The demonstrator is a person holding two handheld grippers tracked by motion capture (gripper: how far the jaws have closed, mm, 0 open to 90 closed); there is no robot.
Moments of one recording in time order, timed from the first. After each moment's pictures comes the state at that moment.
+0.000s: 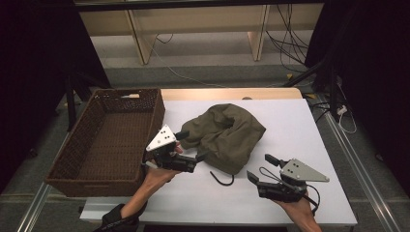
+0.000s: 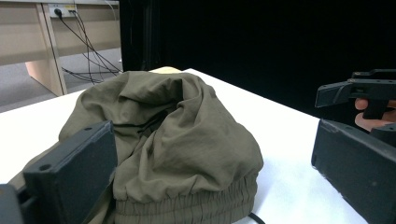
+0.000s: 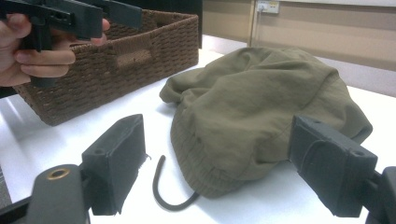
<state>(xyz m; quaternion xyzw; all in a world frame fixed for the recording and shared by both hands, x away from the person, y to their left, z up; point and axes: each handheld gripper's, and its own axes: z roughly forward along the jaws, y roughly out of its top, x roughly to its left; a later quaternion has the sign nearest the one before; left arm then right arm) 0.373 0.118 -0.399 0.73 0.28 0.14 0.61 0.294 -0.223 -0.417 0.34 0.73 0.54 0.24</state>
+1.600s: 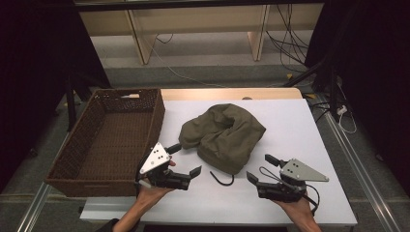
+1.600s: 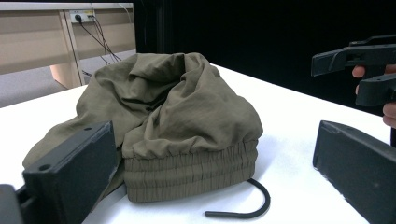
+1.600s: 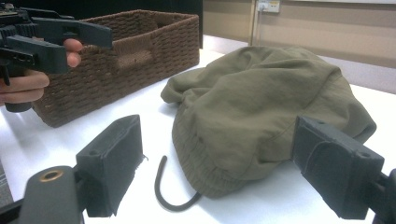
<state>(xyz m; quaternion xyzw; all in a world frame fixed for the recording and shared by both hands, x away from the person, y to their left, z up) 0.336 0.133 -0.422 0.73 0.29 0.17 0.60 0.294 -0.223 -0.418 0.35 0.73 0.54 0.23</state>
